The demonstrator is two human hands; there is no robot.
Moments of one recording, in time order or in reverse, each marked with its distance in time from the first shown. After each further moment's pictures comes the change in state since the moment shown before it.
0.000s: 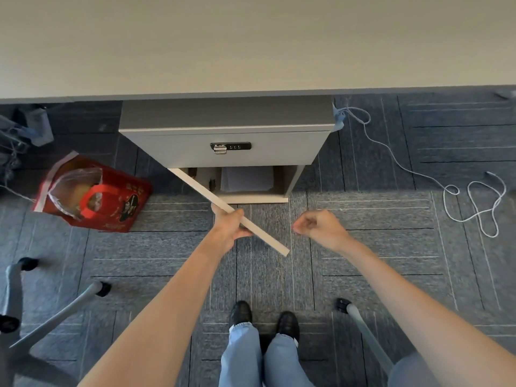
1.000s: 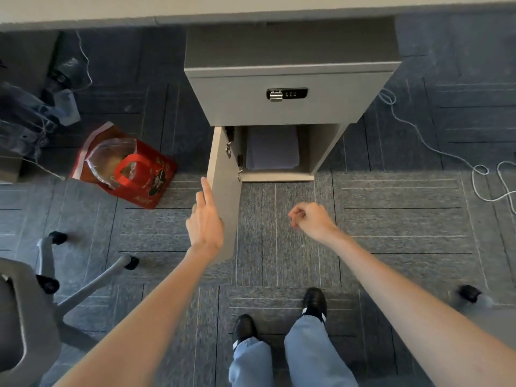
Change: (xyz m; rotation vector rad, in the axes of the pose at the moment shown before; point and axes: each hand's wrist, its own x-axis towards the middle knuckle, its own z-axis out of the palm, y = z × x) left_hand -0.023 -0.066 -0.157 1.280 0.447 0.629; right_hand -0.010 -0.020 0.141 -0.068 0.051 0.049
